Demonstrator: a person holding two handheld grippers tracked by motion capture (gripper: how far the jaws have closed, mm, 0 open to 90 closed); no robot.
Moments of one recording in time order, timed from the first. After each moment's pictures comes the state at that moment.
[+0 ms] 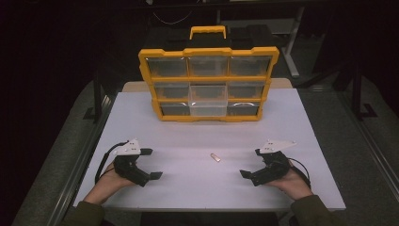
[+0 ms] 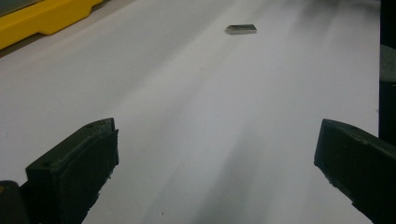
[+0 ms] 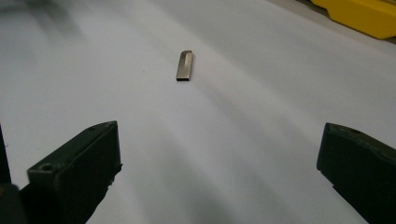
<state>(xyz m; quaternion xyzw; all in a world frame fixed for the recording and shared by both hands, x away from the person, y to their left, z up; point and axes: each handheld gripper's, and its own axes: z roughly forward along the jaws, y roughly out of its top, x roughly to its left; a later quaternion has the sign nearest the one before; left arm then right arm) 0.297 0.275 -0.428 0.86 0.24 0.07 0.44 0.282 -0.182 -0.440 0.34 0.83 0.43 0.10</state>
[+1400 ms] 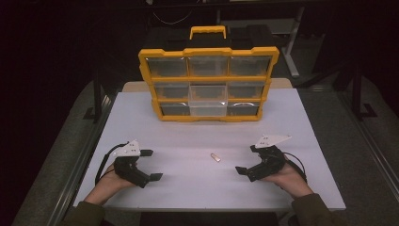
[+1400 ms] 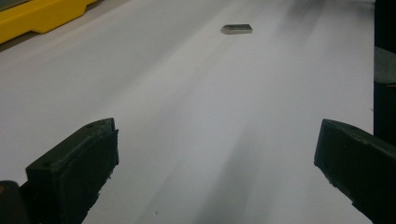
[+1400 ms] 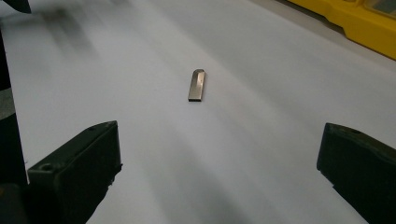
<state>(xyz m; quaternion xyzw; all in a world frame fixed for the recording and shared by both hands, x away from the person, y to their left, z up) 0.295 0.276 -0.431 0.86 0.24 0.06 0.45 0.293 -0.170 -0.428 0.32 0.84 0.44 0.08</state>
